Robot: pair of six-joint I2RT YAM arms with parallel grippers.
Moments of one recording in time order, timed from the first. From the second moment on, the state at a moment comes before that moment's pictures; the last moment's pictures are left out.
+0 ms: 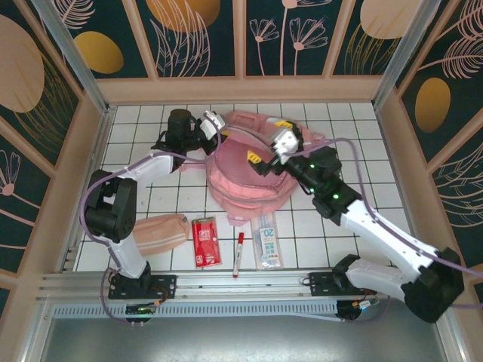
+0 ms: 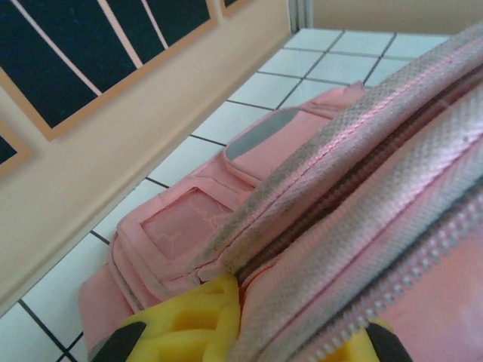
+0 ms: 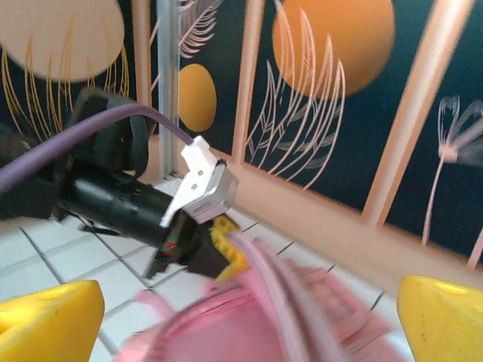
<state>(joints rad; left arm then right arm) -0.35 1.80 1.20 0.22 0.54 0.36 0.67 0.99 0.82 0.15 -0.08 -0.02</state>
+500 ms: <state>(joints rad) -0.35 1.82 1.21 0.36 0.47 0.13 0.72 1.29 0.70 -0.49 -0.18 0.63</state>
